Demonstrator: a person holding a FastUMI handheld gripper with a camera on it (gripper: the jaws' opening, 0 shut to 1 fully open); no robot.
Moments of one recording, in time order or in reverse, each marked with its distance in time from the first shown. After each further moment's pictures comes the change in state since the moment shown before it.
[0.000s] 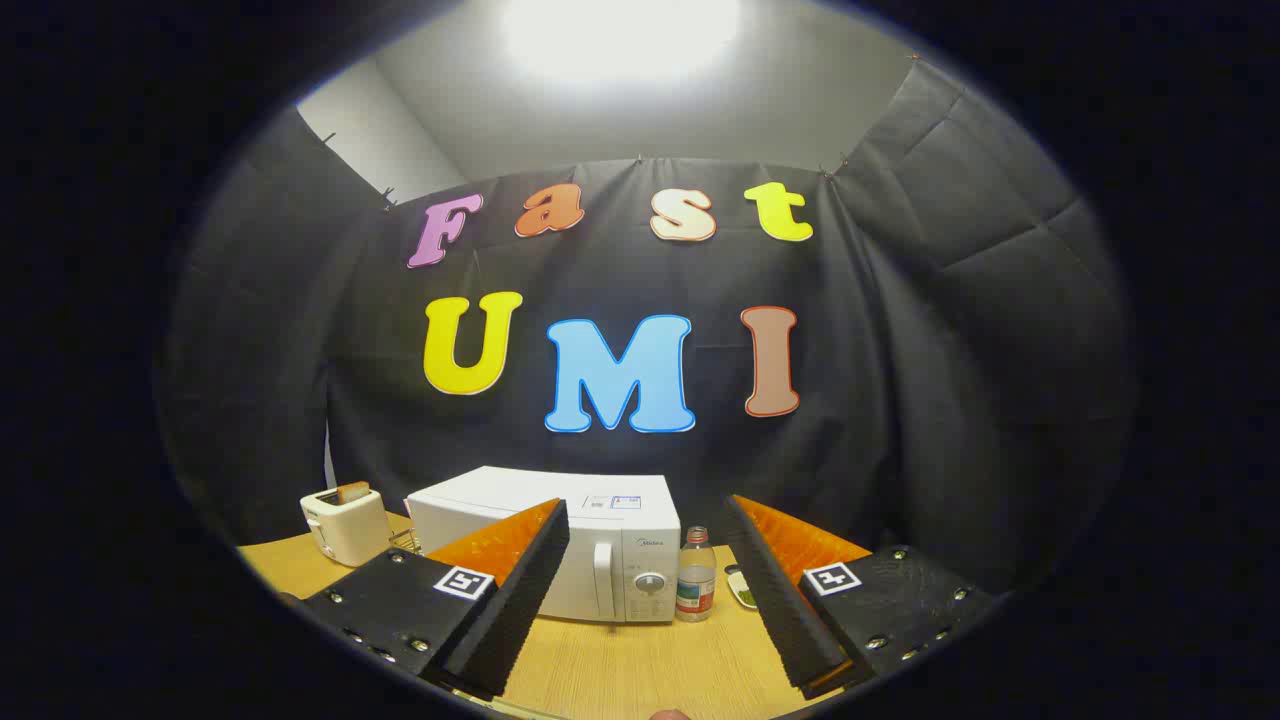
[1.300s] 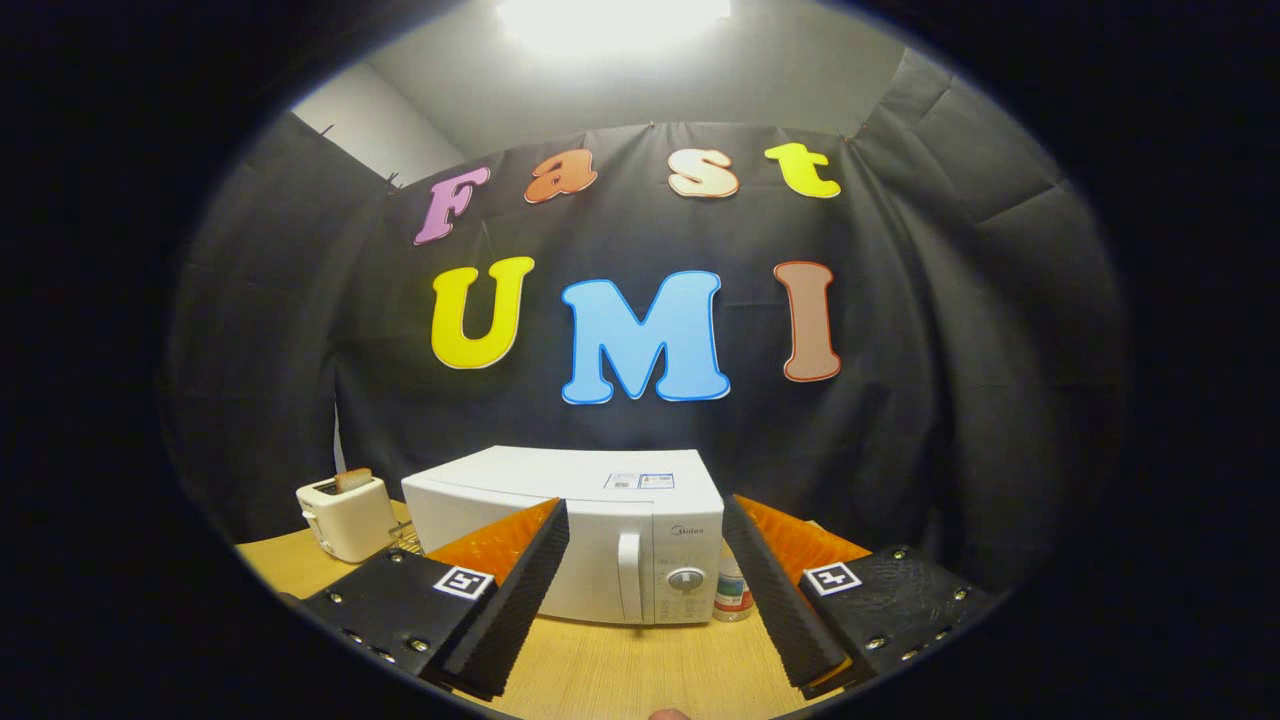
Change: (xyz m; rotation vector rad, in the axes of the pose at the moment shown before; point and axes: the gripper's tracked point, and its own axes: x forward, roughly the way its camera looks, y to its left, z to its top) arm 0.078 0.030 -0.060 0.026 0.073 0.076
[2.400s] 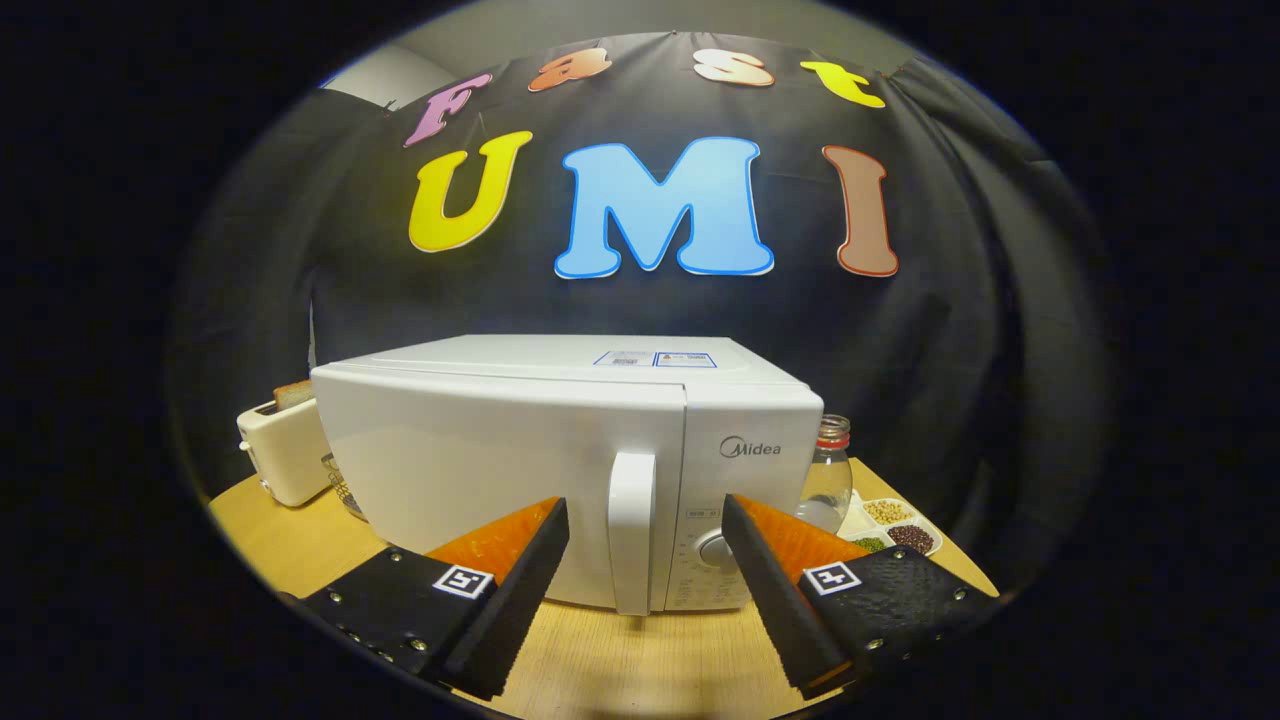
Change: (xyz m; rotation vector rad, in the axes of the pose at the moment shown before) arm 0.127 0.010 -0.141 -0.033 0.259 0.020
